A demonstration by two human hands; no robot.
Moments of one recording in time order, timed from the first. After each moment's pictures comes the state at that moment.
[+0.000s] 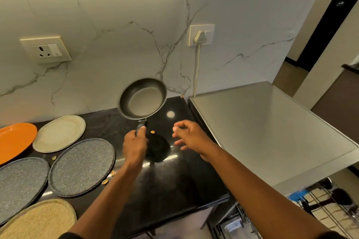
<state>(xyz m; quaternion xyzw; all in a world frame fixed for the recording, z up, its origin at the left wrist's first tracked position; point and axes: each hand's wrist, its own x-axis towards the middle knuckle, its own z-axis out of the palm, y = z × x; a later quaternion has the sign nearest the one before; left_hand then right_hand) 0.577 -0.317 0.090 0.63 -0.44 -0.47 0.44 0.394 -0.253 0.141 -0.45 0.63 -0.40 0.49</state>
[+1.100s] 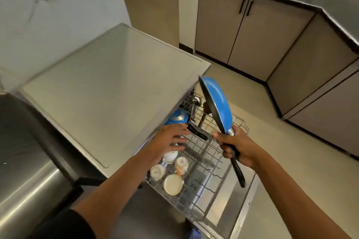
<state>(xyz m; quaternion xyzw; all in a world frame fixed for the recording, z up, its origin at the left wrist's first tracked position) 0.121 -0.042 0.006 0.34 -0.56 -0.75 -0.09 -0.015 0.183 0.005 -0.05 0.60 -0.62 0.50</state>
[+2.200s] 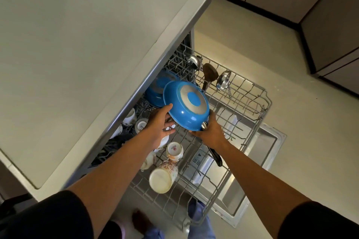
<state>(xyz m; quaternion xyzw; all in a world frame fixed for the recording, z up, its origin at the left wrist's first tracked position) 0.033 -0.053 -0.186 0.55 -0.44 -0.70 -0.08 -0.045 0.117 -0.271 -0.07 0.78 -0.49 0.39</state>
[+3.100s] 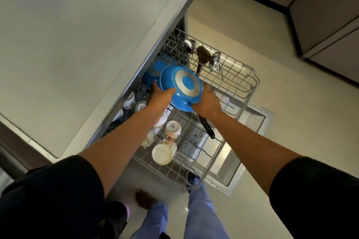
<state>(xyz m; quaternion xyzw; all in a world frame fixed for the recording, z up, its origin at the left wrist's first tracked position) 0.031 -0.035 -0.132 0.52 -0.65 -0.55 -0.09 -0.052 0.107 -0.199 -0.11 0.90 -0.26 0.35</state>
